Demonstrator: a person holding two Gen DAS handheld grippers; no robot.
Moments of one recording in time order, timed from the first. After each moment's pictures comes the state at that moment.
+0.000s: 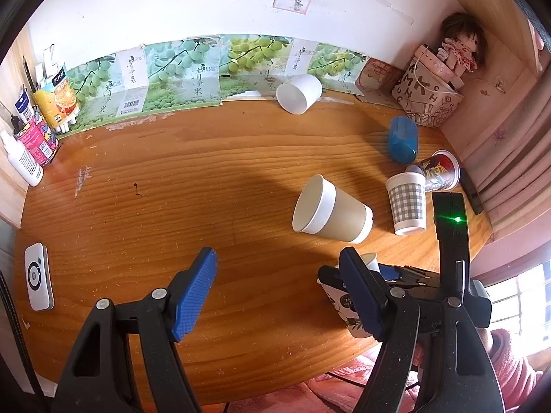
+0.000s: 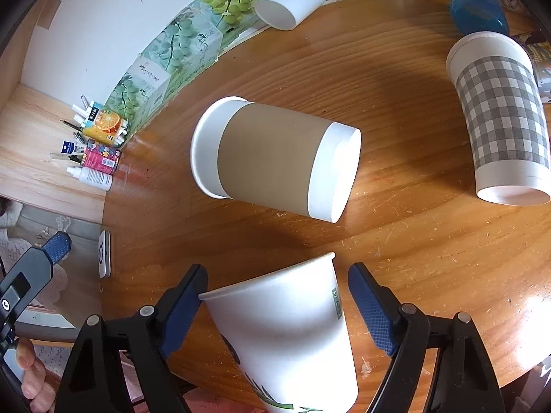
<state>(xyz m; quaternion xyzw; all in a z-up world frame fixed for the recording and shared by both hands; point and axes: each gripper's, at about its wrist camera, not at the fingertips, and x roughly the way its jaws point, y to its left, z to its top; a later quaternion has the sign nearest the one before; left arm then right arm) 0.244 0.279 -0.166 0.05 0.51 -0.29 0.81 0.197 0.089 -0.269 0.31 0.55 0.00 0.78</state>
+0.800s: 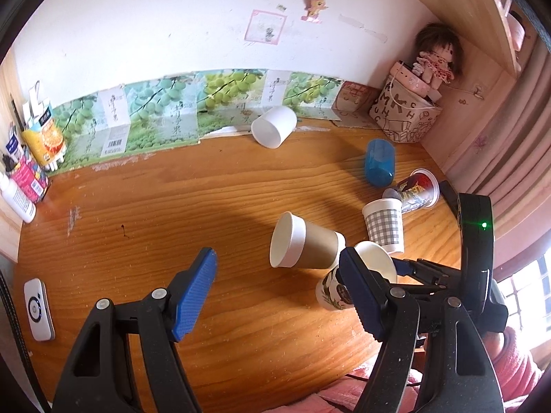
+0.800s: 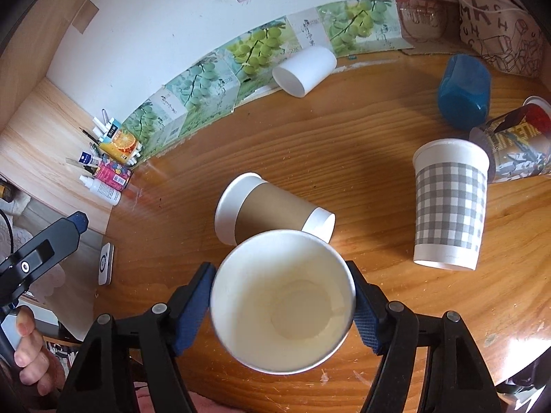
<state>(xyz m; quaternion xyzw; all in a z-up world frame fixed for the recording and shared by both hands) 0.243 0.261 -0.137 0.06 0.46 -0.33 0.82 0.180 0.066 -0.211 0.25 0.48 -0.01 0.84</state>
